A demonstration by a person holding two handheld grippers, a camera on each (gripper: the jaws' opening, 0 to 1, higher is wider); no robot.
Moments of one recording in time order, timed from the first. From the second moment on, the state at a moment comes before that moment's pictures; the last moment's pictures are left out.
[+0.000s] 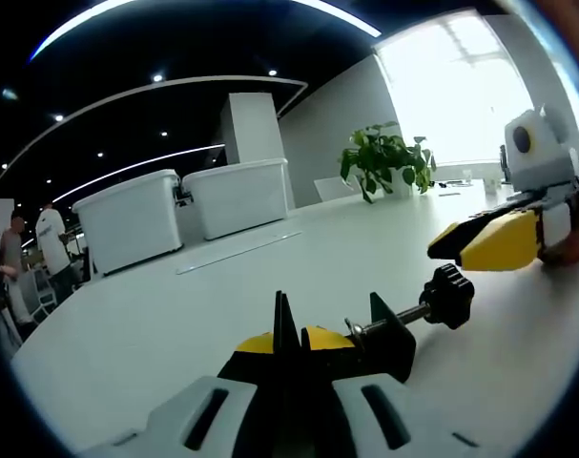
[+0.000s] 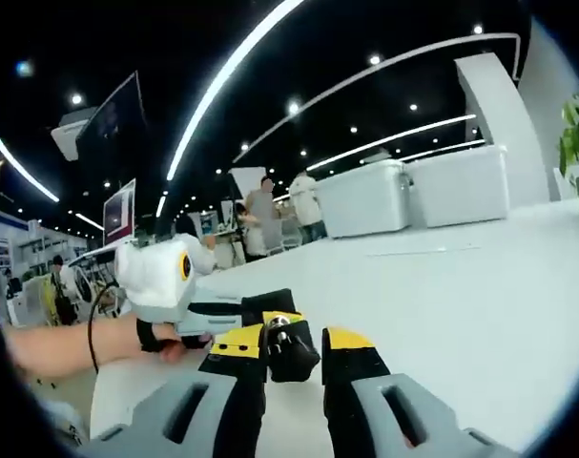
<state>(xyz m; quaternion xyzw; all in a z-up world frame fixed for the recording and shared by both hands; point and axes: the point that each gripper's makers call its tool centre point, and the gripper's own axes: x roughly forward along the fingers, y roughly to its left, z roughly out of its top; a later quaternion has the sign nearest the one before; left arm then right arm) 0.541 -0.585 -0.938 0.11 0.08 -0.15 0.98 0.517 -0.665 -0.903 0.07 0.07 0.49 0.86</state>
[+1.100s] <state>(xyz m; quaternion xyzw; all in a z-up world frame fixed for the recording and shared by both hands) 0.543 -0.585 -0.937 0.11 0.08 -0.15 0.98 0.496 -0.647 -0.905 -0.11 -0.03 0.48 0.87</state>
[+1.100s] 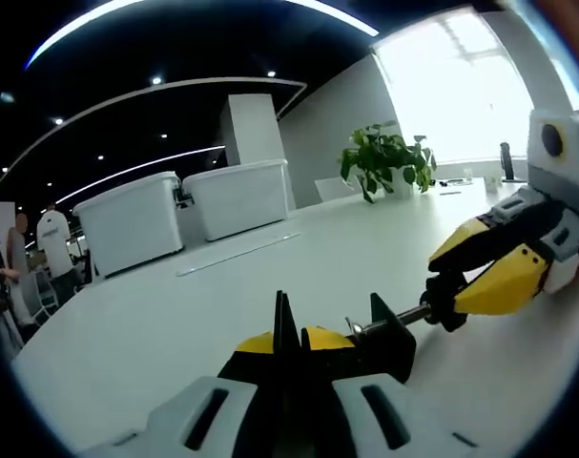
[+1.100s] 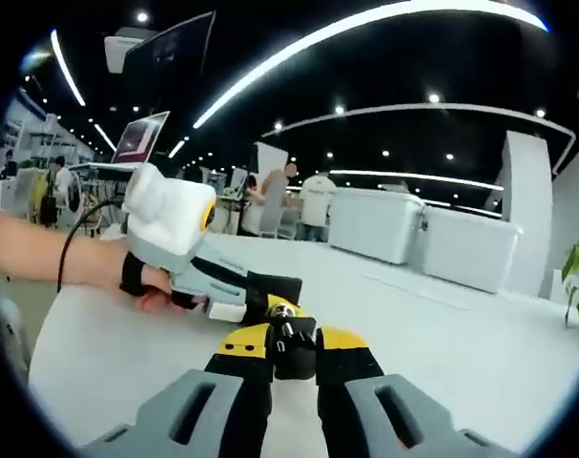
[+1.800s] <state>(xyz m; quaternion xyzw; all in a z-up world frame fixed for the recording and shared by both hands) 0.542 -0.585 -0.939 0.11 0.08 -0.16 0.98 0.488 -0.639 -0.909 -0.36 -0.15 0.42 0.81</state>
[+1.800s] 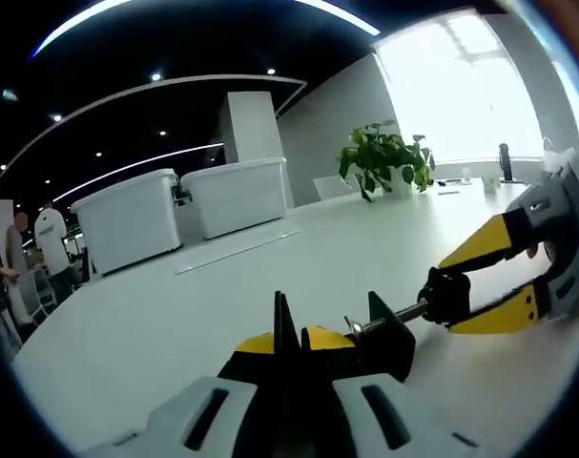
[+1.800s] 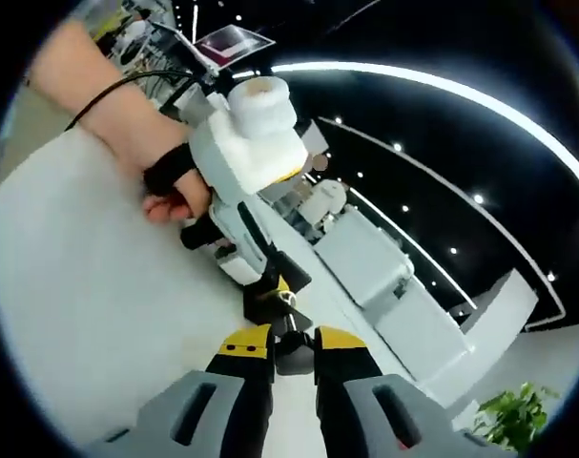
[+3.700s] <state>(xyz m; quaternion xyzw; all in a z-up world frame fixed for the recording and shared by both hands) 0.551 -0.588 -0.933 0.11 0.06 -0.16 0.98 0.507 -0.648 -0.929 -0.21 -0.02 0.46 0.86</state>
